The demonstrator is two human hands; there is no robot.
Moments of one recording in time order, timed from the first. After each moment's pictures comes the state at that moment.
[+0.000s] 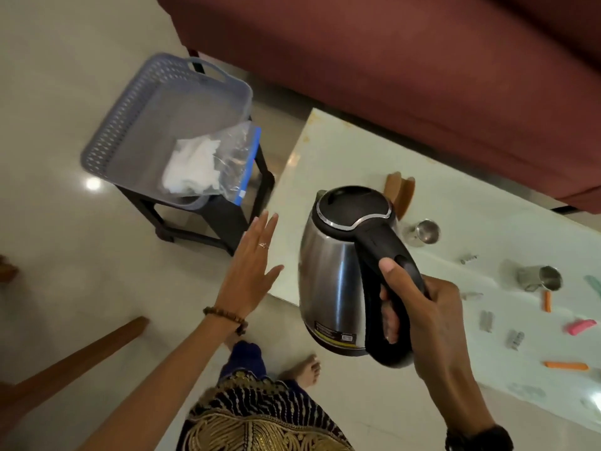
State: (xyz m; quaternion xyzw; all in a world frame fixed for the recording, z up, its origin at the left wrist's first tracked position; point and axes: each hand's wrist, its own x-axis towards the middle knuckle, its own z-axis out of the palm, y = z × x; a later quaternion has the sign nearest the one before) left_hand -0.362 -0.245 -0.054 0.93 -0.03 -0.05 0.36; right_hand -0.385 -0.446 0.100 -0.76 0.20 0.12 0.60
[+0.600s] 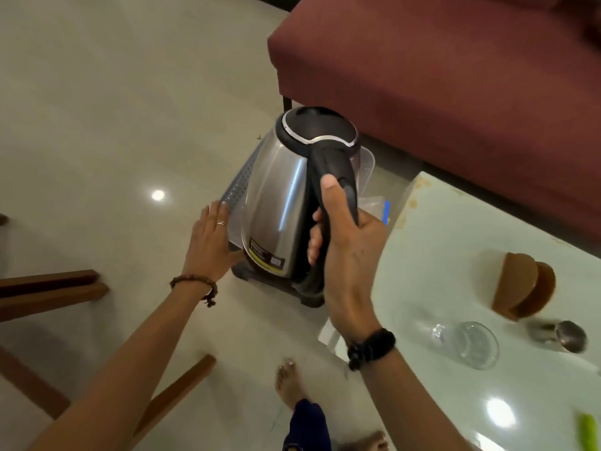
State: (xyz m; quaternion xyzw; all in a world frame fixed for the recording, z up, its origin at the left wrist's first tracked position) left_hand -0.260 0.050 -0.067 0.96 0.17 -0.08 0.21; right_hand -0.246 -0.139 0.074 -0.63 0.10 0.07 0.77
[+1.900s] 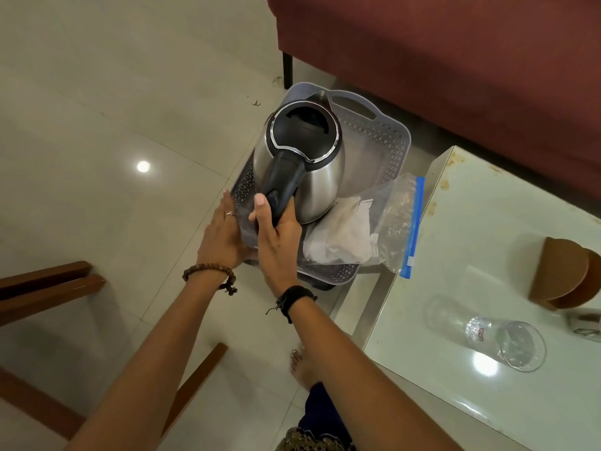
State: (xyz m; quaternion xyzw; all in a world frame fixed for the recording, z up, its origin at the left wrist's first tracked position) left_hand -0.215 0.089 -0.112 0.90 0.20 -0.17 0.34; right_hand -0.212 -0.007 -0.087 -0.67 0.03 0.10 0.73
